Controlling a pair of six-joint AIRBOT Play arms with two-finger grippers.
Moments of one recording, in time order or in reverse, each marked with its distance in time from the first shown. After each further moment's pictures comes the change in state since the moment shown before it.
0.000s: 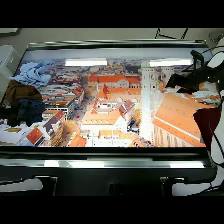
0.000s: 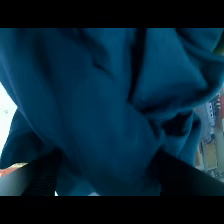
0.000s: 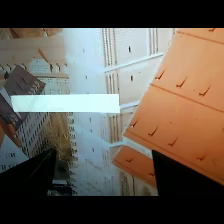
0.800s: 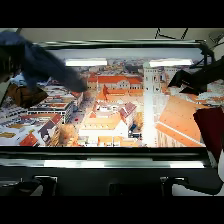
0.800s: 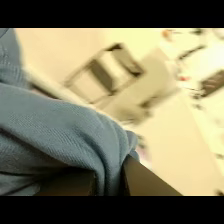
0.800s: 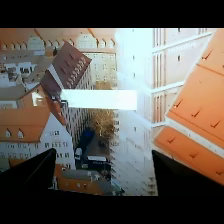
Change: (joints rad) left arm -0.749 0.684 0.081 -0.215 0.424 0.160; right arm 0.000 0.188 0.000 0.068 0.143 0.052
